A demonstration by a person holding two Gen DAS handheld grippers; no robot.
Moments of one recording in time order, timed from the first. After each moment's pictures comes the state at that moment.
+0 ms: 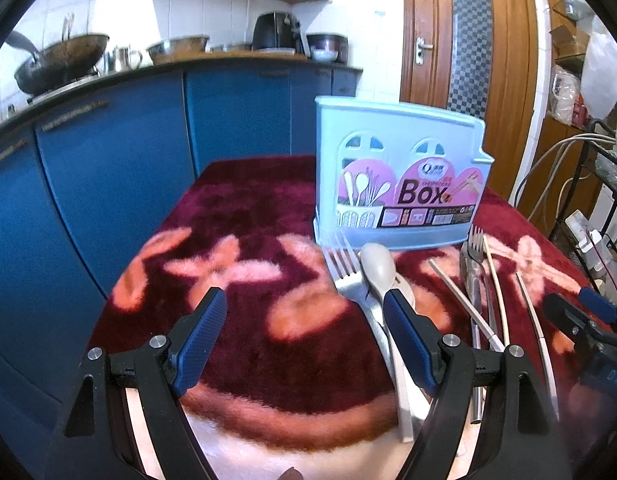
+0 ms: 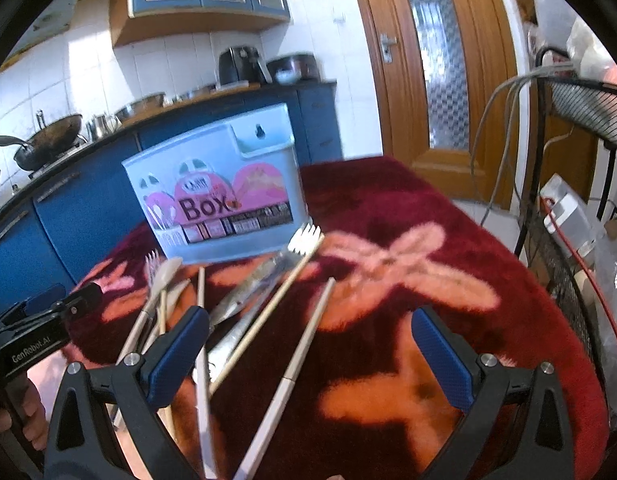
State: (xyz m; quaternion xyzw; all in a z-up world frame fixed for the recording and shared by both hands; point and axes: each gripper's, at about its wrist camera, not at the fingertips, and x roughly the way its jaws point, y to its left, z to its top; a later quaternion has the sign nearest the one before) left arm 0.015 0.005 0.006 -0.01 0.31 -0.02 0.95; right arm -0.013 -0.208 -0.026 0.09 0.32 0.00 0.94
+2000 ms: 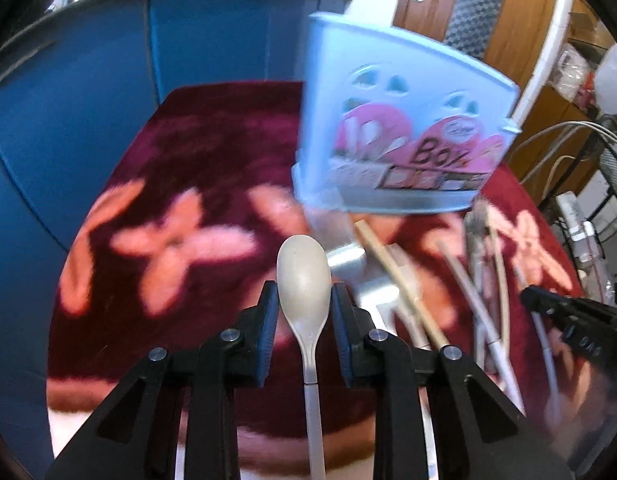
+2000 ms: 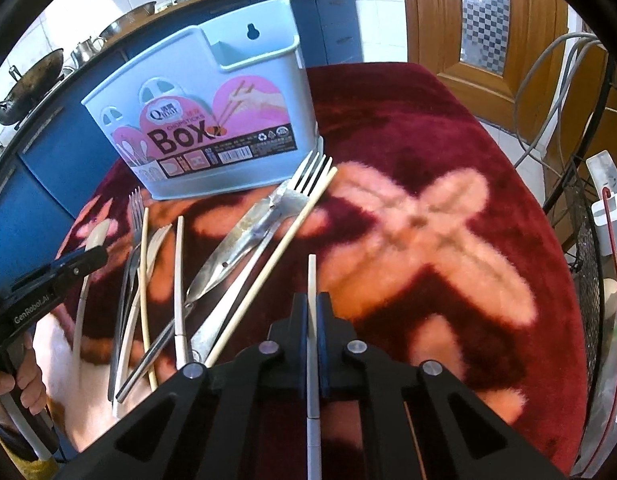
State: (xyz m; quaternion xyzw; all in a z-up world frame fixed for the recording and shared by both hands) left arm 0.075 0.014 -0.013 -0.04 0.45 -0.07 0.89; right arm 0.044 -0.208 -0.034 0.06 0.49 0.05 0.87
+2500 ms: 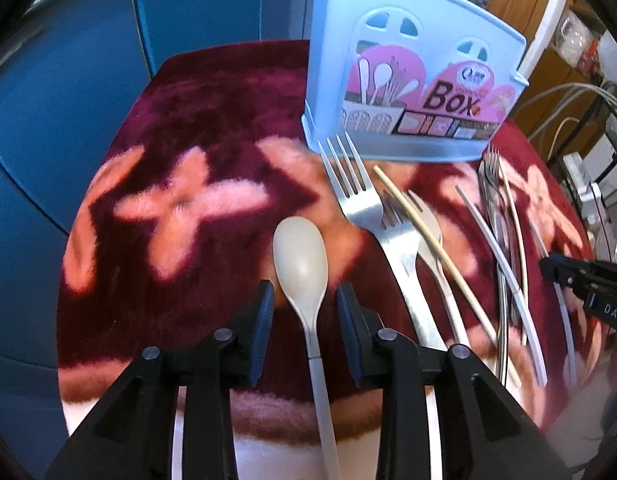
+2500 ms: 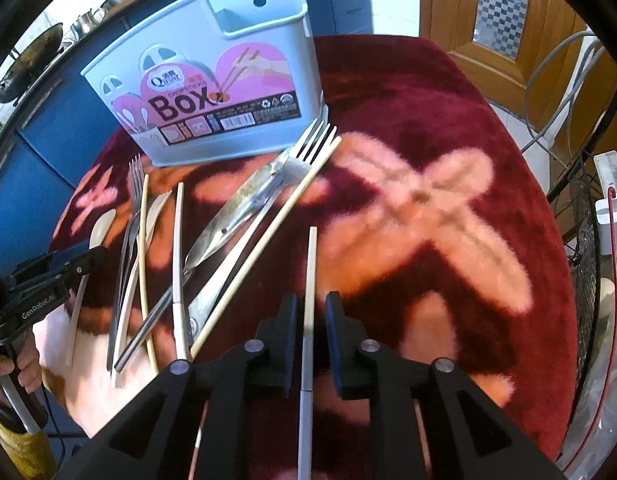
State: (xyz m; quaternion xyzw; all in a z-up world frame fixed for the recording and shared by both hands) left arm 0.069 0.012 -0.022 0.00 0.51 -0.08 0.85; right arm 0.044 -0.207 -0.034 0.04 0.54 0.06 0.84
